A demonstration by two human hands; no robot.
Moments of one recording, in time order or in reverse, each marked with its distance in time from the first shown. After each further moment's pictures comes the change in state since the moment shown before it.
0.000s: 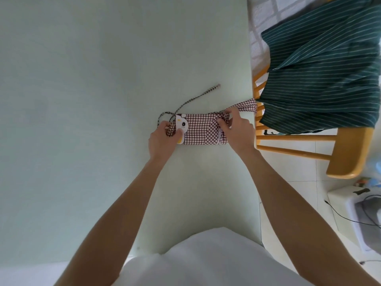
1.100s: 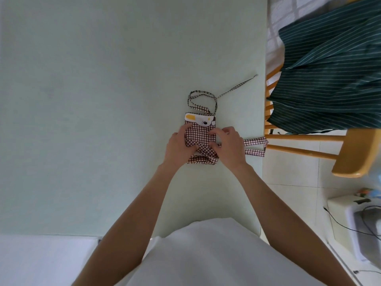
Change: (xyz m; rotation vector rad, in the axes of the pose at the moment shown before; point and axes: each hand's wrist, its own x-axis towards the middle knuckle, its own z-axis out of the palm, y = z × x) left_hand -0.046 -0.020 0.012 0.074 -0.202 0.078; right_hand -0.065 -0.018 0.029 -0.088 -0.178 -0.155
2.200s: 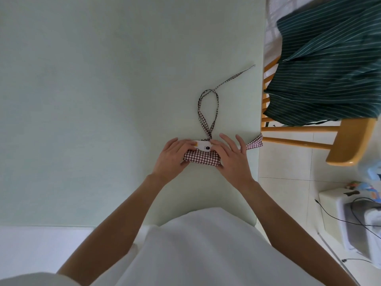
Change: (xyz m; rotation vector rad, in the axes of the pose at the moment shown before) left_hand -0.035 -0.062 0.019 0.303 0.118 0.713; right_hand -0.060 0.044 0.025 -0.306 0.237 -0.502
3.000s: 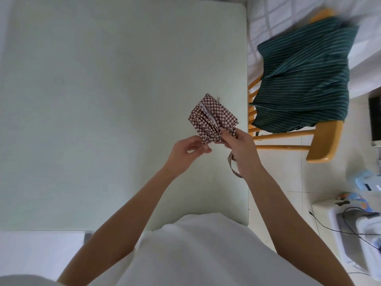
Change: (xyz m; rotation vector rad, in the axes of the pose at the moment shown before) left_hand 0.030 0.087 -0.049 -0.919 -0.022 -0.401; right_hand 0.040 -0.029 -0.118 1.230 0.054 0.898
